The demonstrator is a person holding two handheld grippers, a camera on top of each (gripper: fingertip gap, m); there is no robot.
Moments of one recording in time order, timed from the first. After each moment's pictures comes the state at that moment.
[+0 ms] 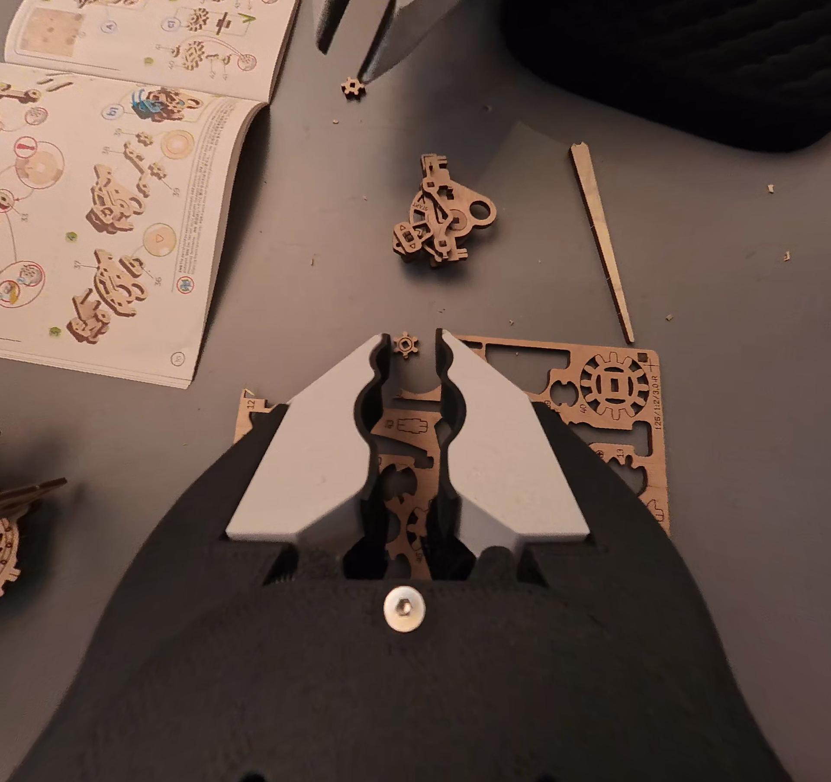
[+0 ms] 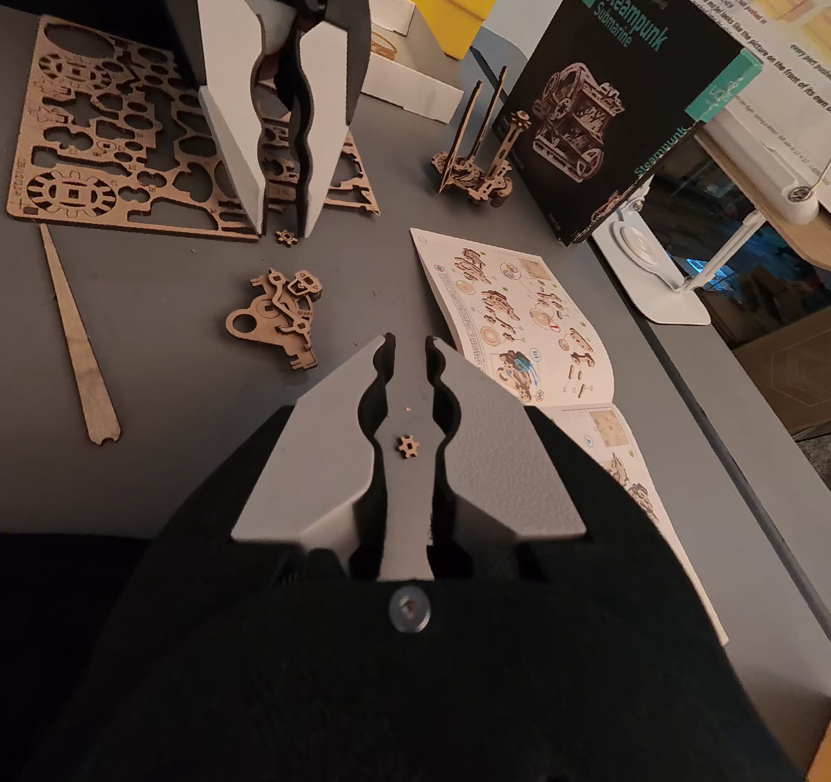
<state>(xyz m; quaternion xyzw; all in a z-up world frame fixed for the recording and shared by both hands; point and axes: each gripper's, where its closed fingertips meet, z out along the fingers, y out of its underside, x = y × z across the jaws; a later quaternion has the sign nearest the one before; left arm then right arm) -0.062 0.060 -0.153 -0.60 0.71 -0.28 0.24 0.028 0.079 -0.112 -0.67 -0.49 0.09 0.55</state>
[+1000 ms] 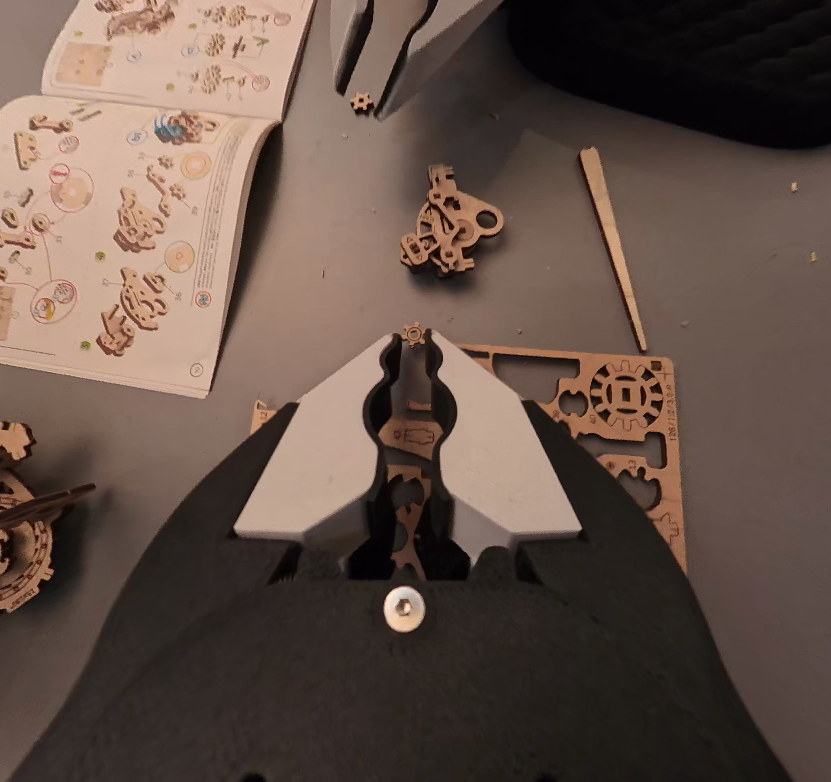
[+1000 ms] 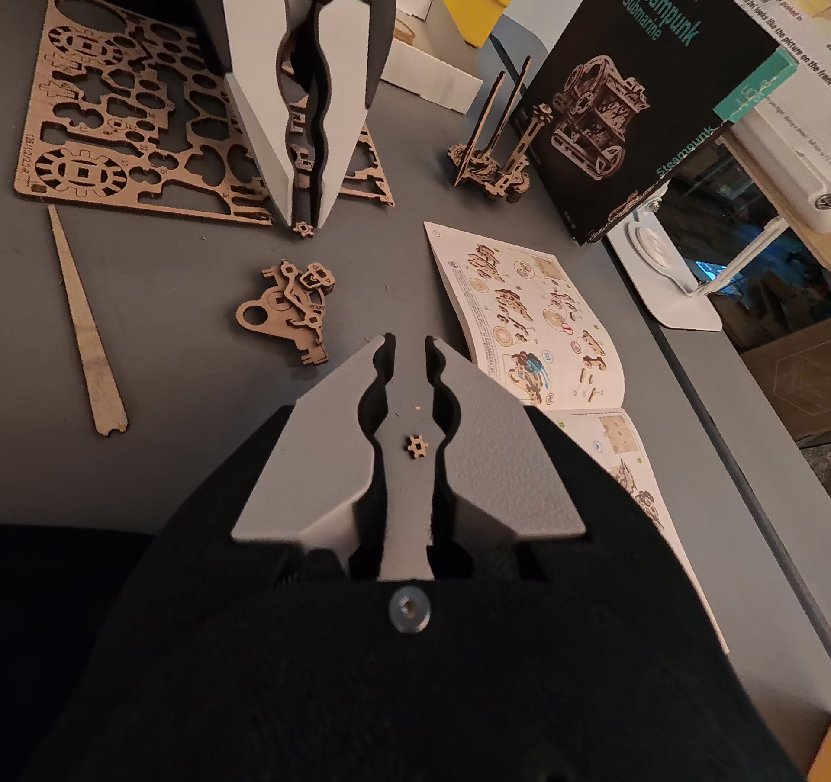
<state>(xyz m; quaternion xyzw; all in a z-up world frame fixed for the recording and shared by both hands) -0.057 0.062 -0.150 -0.59 0.71 -0.27 0.26 0.024 0.076 -0.119 -0.66 -0.51 0.08 0.54</state>
